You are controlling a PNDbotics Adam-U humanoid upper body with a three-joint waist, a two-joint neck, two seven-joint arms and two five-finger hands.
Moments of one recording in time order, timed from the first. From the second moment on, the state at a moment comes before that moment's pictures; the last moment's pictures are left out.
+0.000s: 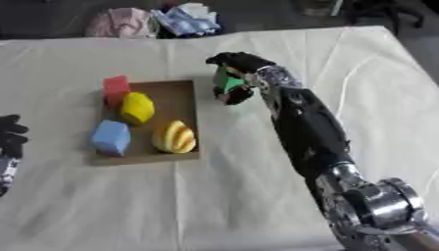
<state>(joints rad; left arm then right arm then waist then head) 0.06 0.37 -0.06 -1.98 -0.38 -0.06 -0.01 -1.07 -0.10 -0.10 -0.57 1.36 -0.45 0.20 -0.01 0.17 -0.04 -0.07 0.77</state>
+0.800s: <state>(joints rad) 0.06 0.37 -0.06 -1.98 -0.38 -0.06 -0.01 -1.06 -0.10 -0.10 -0.56 1.38 -0.47 0.12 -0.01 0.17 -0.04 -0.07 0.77</state>
